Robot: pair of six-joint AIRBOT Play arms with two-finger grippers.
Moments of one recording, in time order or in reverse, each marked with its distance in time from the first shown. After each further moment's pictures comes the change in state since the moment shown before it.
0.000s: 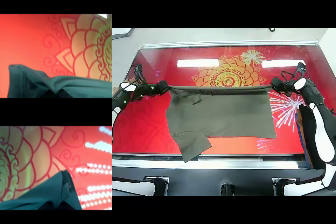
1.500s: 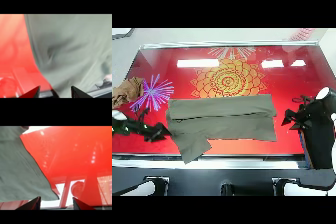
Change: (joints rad) left arm 0.187 0.342 -0.587 0.182 -0.612 -0.079; right arm -0.209 0.174 -0.212 -0.178 0.831 -0.084
